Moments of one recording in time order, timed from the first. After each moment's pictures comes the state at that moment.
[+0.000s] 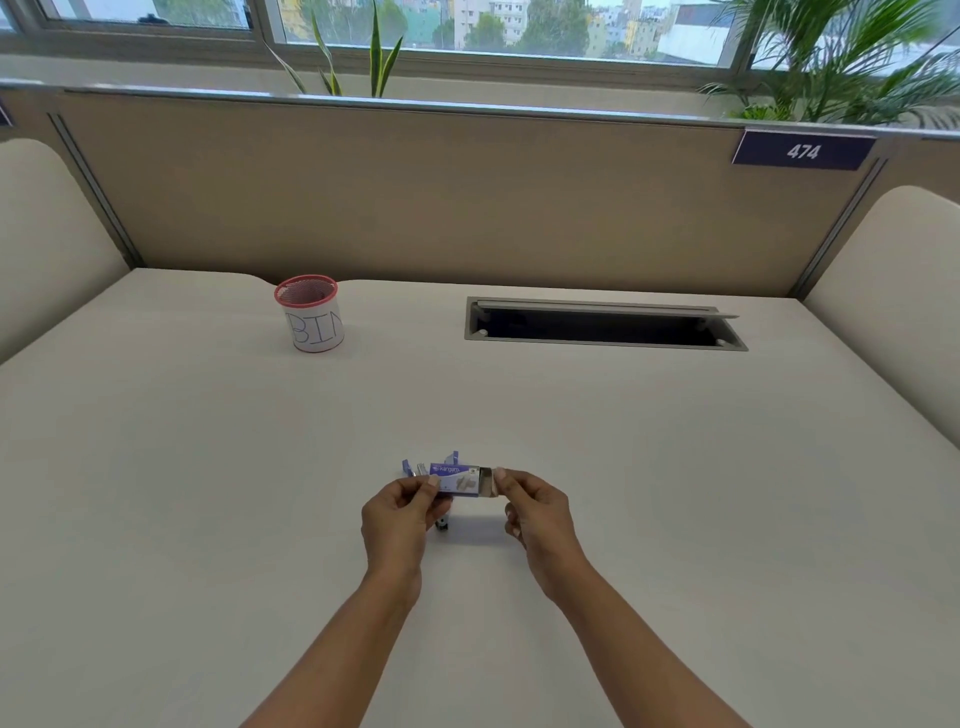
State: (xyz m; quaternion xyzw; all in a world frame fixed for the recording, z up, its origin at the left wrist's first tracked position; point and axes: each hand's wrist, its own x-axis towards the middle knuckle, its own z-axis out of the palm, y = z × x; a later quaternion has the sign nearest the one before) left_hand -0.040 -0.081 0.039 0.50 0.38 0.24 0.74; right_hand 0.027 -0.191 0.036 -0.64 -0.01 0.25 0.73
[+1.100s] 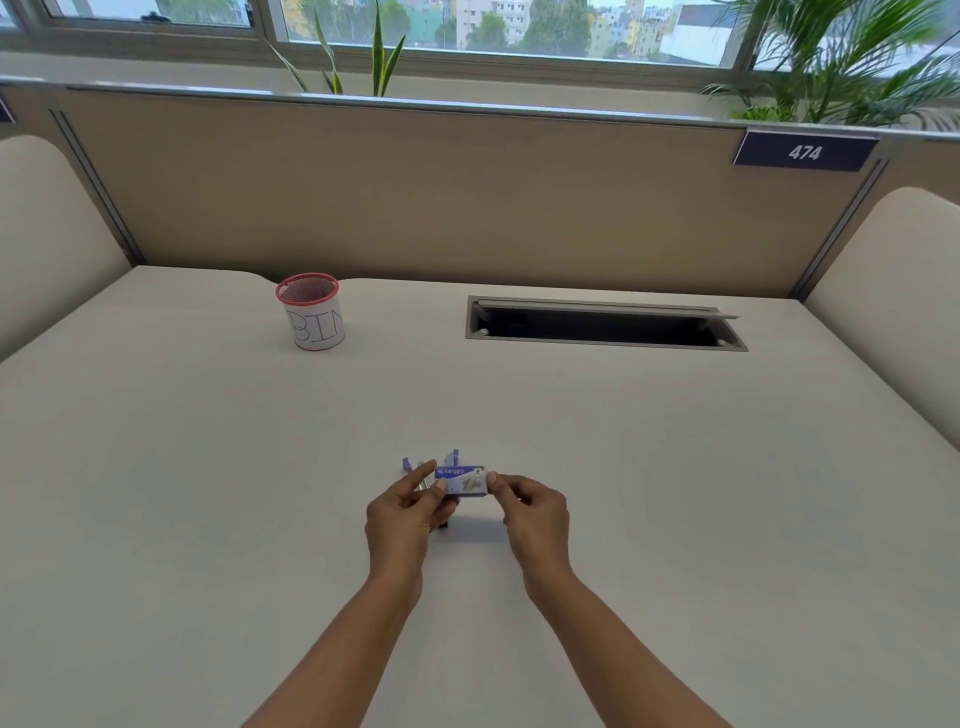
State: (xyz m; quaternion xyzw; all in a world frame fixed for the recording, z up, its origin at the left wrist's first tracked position) left_hand -0.044 -0.082 0.036 0.52 0.36 0.22 0.75; right_hand 0.016 -0.185 0.034 -0.73 0.00 0.15 0.67
